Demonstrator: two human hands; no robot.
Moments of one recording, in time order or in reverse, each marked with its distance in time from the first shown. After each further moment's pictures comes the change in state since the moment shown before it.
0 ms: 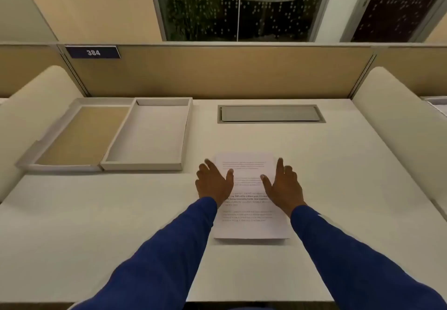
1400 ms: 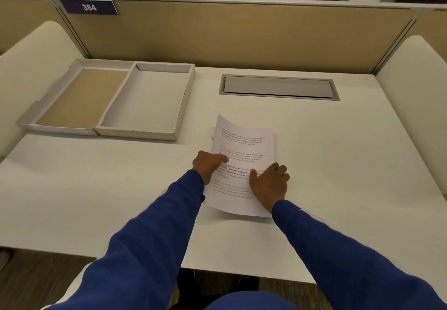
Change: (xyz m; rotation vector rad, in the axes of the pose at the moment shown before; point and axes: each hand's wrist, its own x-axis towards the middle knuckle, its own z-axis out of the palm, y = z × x) left_hand 0.004 0.004 0.010 -0.870 -0.334 -0.463; right_hand -0.014 0.007 0.049 0.110 -0.045 0.225
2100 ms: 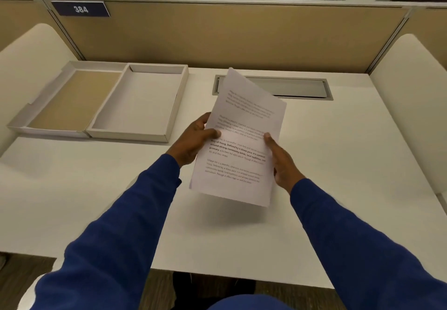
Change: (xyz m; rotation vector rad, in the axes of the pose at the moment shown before) left_hand -0.028 0.064 -0.020 -0.023 -0.350 0.456; right_hand 0.060 0.014 -0.063 1.191 -0.501 0.086
